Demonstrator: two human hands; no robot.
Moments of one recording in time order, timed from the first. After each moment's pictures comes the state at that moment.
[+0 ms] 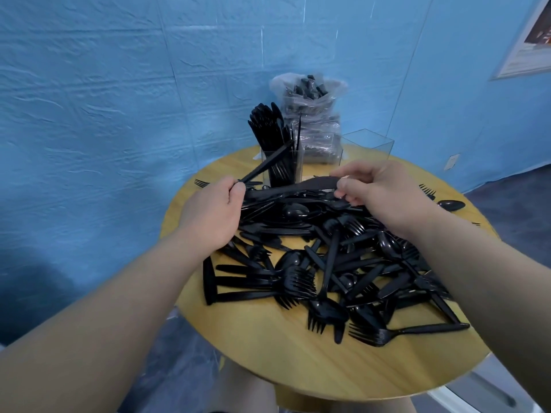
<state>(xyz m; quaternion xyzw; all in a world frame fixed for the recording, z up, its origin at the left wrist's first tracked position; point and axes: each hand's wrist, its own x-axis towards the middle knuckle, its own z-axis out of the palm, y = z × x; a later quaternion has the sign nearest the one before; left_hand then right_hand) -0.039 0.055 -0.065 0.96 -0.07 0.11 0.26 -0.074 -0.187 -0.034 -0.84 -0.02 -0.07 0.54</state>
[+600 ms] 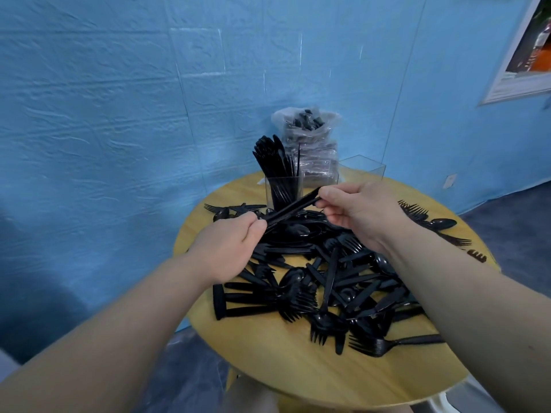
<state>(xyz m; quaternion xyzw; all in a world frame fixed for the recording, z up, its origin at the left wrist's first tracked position) -0.066 0.059 -0.052 0.96 -0.20 0.05 0.20 -0.073 -0.161 -0.022 -0.68 0.05 -0.04 0.73</state>
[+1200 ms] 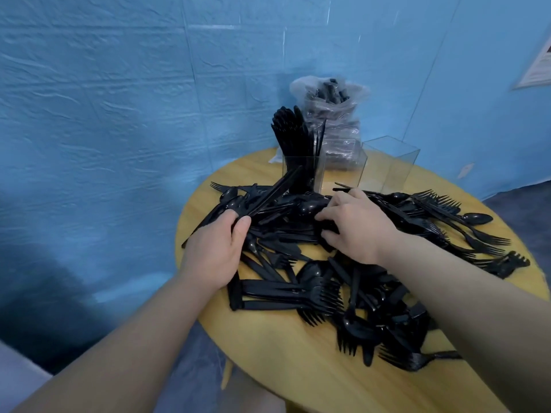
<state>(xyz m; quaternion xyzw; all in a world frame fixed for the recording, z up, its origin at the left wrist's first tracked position) -0.046 0.088 -0.117 0.95 -0.09 0.14 0.28 -0.041 -0.151 -0.079 -0.98 -0.18 -0.06 0.02</state>
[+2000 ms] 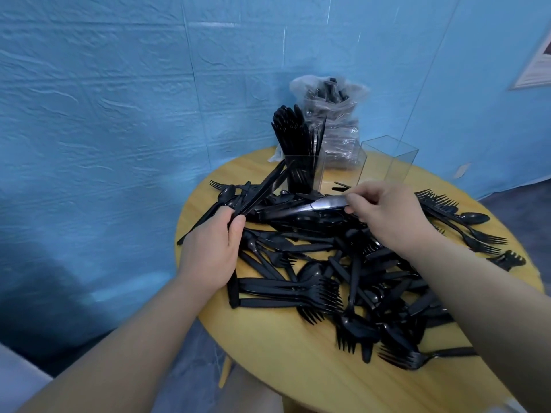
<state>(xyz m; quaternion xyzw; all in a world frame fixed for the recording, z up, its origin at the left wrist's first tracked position) -0.047 0.091 -0.122 0.94 -0.08 0.18 0.28 -0.056 -0.166 -0.061 -0.90 0.00 -0.13 0.42</state>
